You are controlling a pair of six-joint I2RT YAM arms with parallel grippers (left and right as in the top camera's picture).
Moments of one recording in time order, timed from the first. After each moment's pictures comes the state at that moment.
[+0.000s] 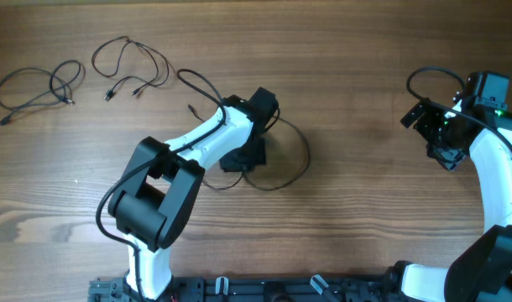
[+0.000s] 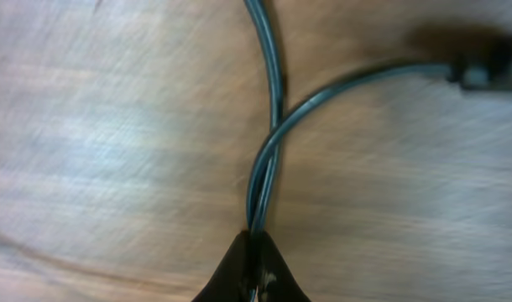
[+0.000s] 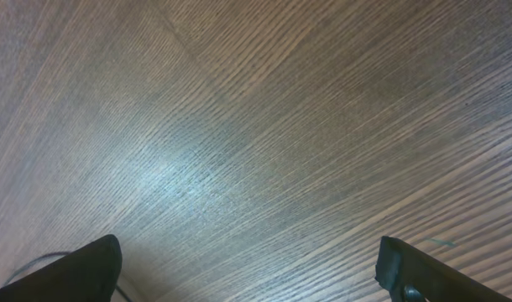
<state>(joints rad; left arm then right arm) -0.58 2.02 1.33 -0.99 0.00 -0.67 -0.30 1.51 1.10 -0.85 -0.18 0.49</state>
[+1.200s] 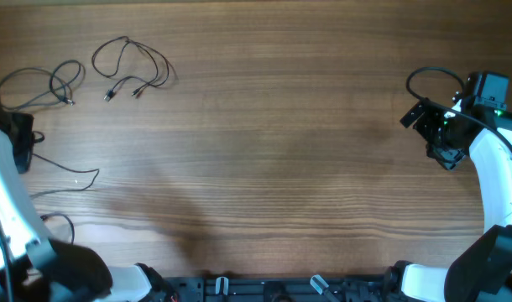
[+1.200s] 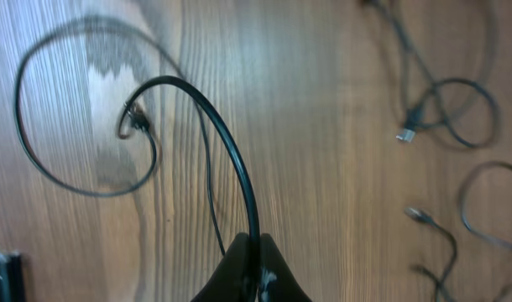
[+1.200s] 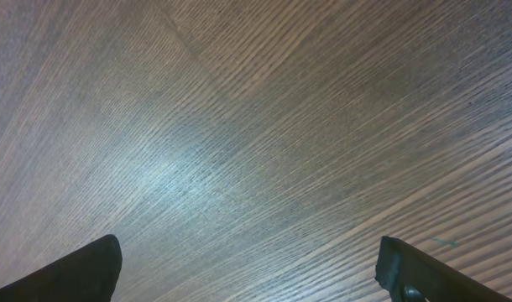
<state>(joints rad) 0.58 1.58 1.55 -1.21 -0.24 -0.92 -0.30 1.51 1.10 -0.85 -0.18 0.49</state>
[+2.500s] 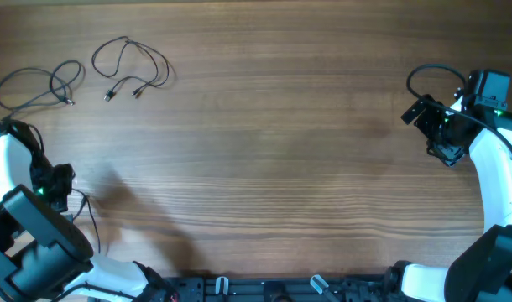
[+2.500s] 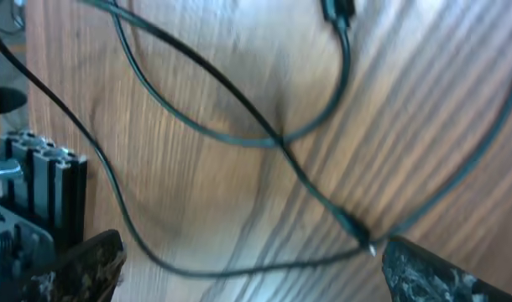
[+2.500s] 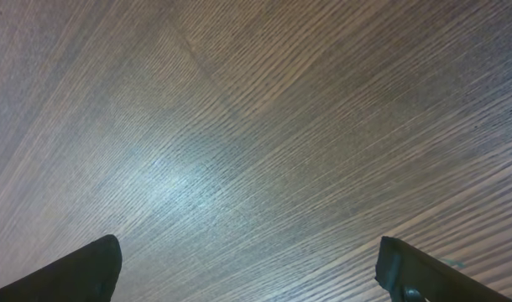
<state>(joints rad) 0.67 1.76 1.19 -1.20 -0.27 -1.20 -0.30 1.51 1.10 -0.80 -0.18 0.49</state>
